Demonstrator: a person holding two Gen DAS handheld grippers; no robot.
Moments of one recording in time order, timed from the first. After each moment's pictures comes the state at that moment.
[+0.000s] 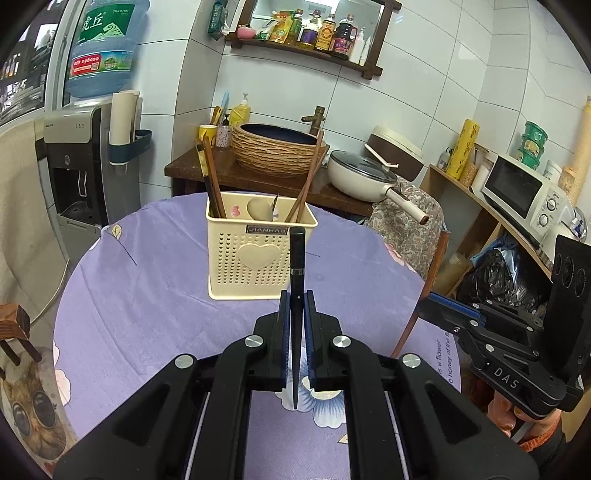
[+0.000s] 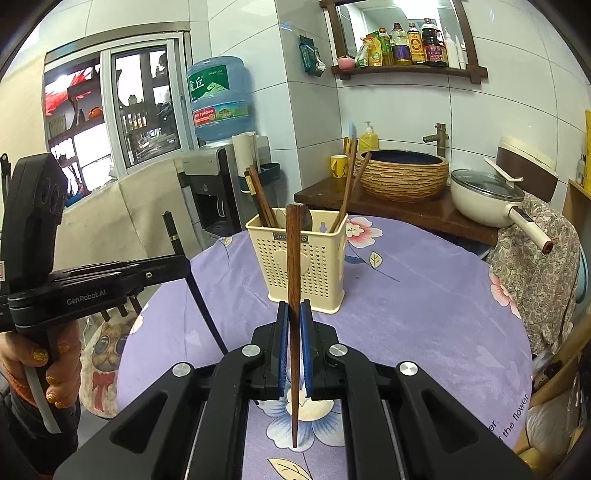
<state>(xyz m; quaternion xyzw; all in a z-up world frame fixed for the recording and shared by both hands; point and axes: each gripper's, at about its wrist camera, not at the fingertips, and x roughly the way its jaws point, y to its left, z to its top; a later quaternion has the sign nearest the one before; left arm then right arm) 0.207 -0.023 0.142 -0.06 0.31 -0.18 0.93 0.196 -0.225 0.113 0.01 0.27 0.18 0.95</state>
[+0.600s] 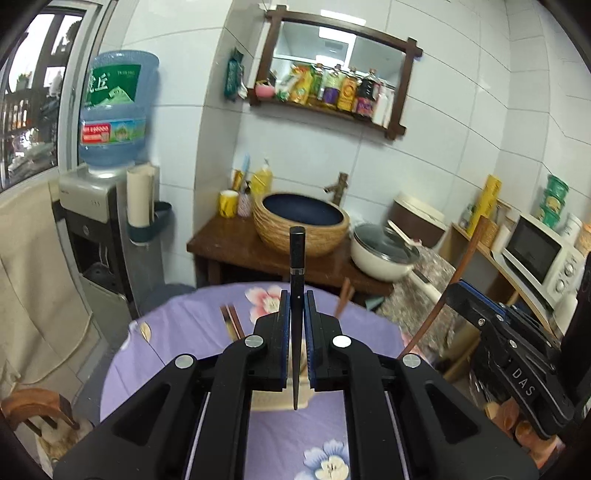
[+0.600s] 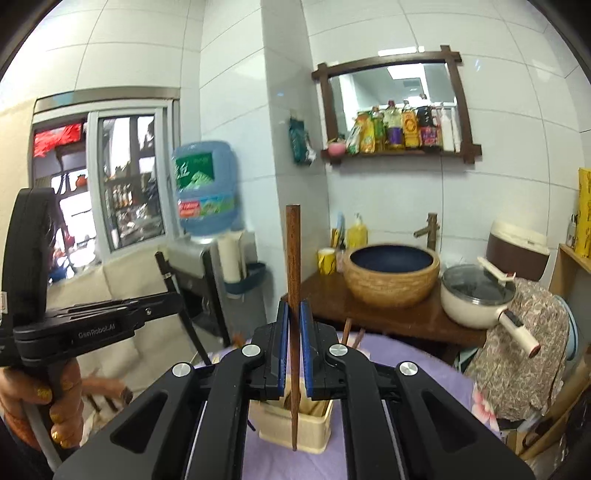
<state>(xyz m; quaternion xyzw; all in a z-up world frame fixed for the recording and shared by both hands) 0.306 -0.009 0.298 -0.07 0.24 -0.12 0.96 0.285 -0.208 0.264 0.03 0.13 0.14 0.98</state>
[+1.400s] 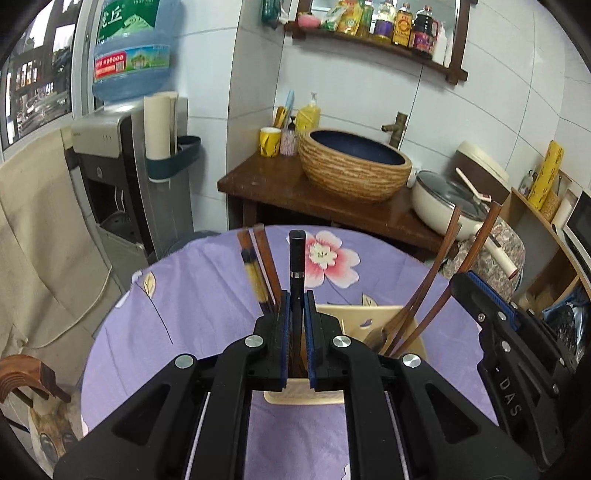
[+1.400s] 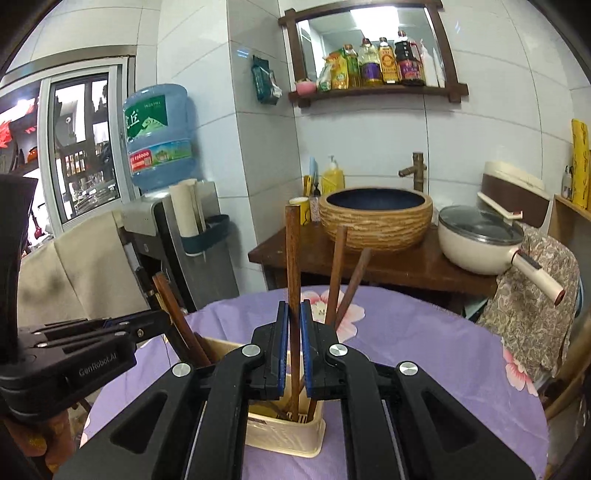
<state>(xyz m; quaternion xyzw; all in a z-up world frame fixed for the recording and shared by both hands) 0.397 -0.016 0.154 -0.06 0.34 -0.05 0.94 0.374 -0.188 0.134 0.04 0.22 0.09 0.97</state>
